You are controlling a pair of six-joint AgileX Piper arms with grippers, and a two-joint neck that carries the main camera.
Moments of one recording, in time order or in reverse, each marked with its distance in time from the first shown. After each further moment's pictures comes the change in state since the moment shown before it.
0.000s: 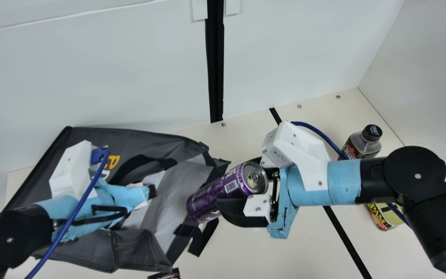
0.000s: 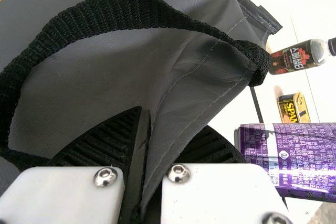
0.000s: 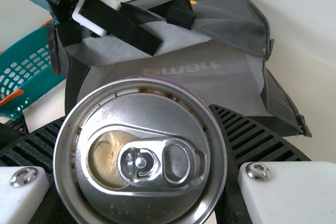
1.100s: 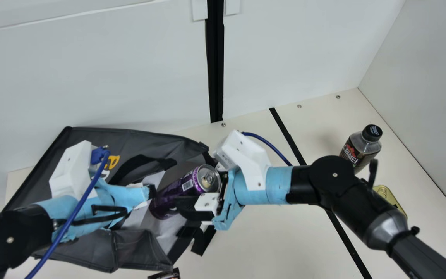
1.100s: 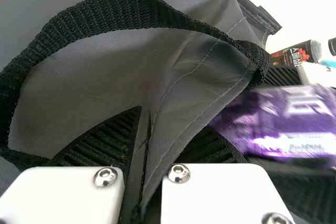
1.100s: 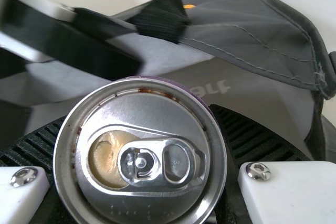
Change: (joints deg) left arm 0.0 0.0 0.0 0.0 0.0 0.0; right arm 15.9 11.4 5.6 13.3 -21.0 -10.0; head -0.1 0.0
